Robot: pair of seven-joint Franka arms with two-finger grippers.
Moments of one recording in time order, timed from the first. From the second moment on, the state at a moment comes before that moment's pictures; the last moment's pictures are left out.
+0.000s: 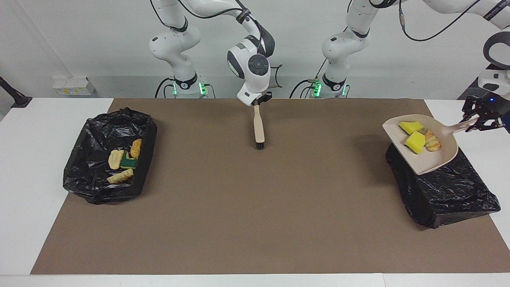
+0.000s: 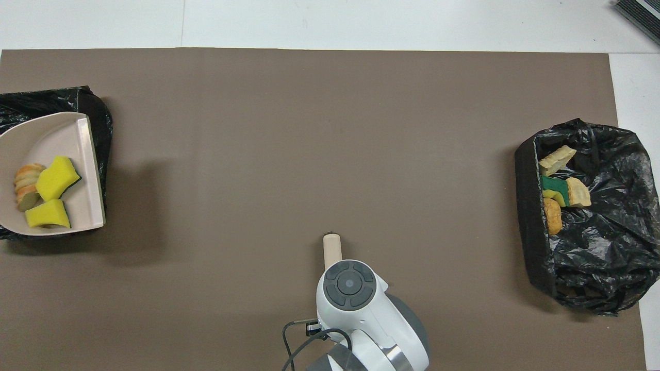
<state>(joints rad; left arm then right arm) 0.43 0.19 0.01 -1.56 0.10 1.73 1.83 0.72 0.04 0.08 -2.22 0.31 1.96 0.58</state>
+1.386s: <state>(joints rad) 0.23 0.31 -0.02 -1.37 0.95 1.86 1.68 0.43 -0.09 0.05 -2.02 0.09 1.87 0.45</state>
